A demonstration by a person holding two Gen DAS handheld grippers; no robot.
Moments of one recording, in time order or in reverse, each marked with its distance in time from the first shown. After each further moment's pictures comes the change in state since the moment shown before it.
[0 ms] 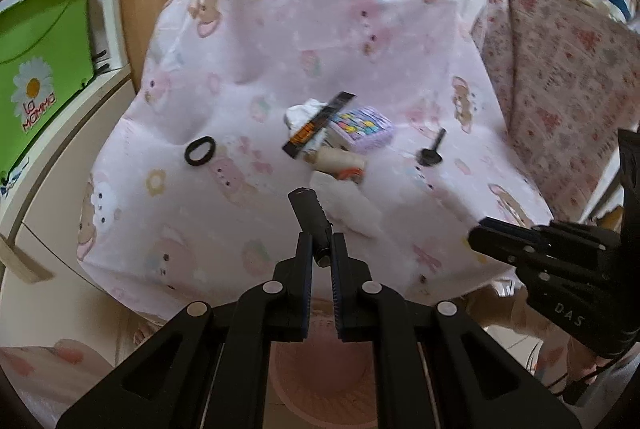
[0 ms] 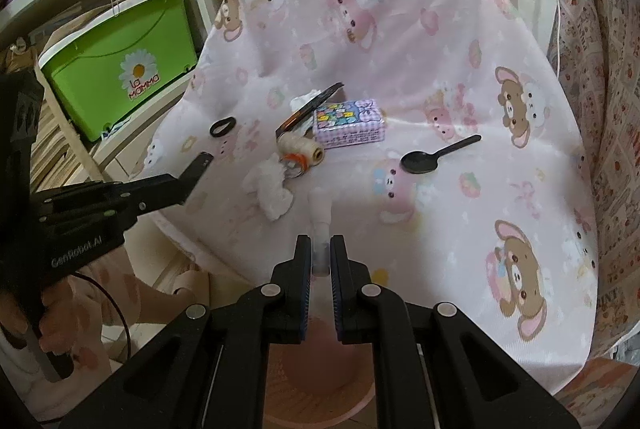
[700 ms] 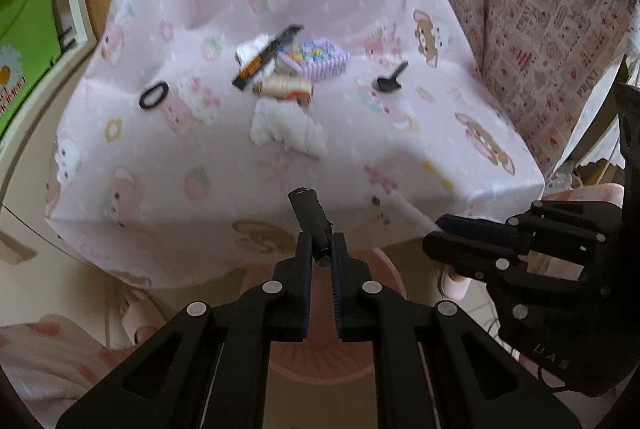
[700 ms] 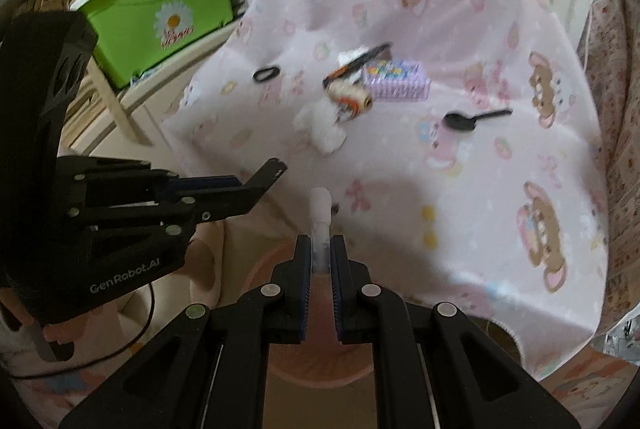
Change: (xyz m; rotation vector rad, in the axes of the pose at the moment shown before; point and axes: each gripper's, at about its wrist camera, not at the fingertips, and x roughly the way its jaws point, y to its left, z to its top) left arm 0.011 -0.030 -0.034 0.045 0.187 -0.069; right arm -0.009 0.032 -0.034 -0.096 0.133 0.057
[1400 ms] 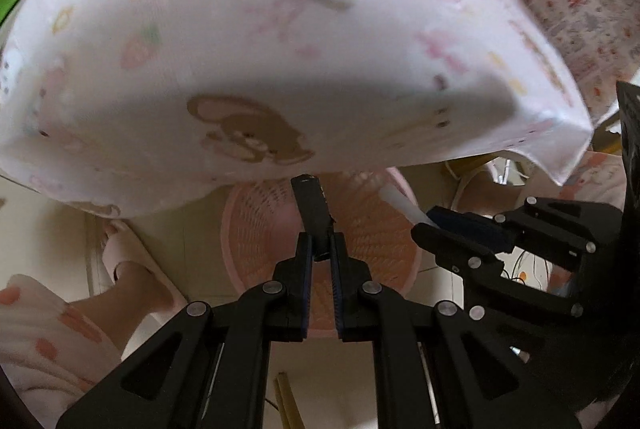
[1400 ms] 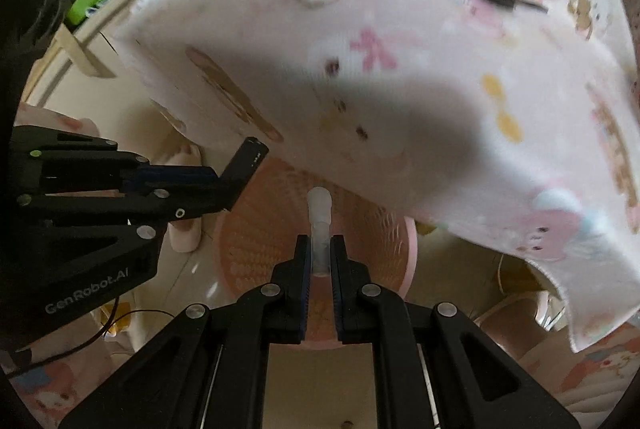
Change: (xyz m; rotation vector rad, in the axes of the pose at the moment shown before) left arm 0.077 0.014 -0.031 -0.063 0.330 -0.010; right arm 0.087 -0.001 -0.033 0.038 0.289 -0.053
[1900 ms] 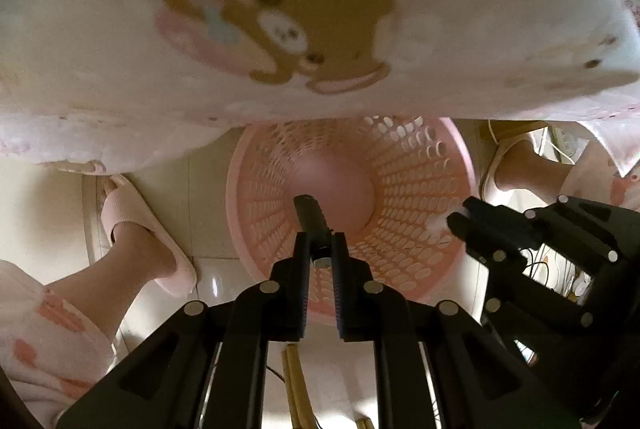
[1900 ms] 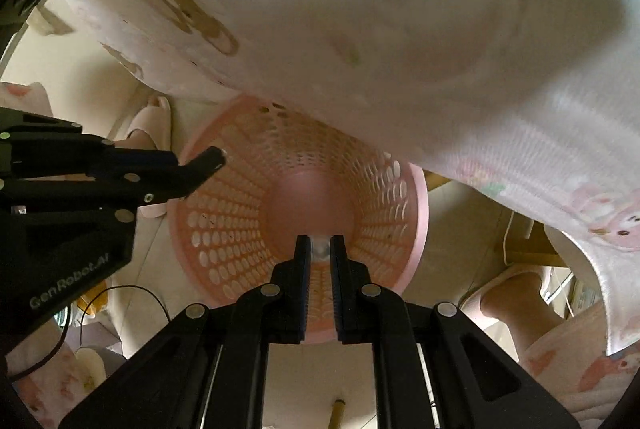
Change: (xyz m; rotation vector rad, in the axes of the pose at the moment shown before) left arm 0.065 0.012 -0.008 -0.052 0.193 0.073; right arm 0.066 0.000 -0.009 0.004 0.179 -0.061
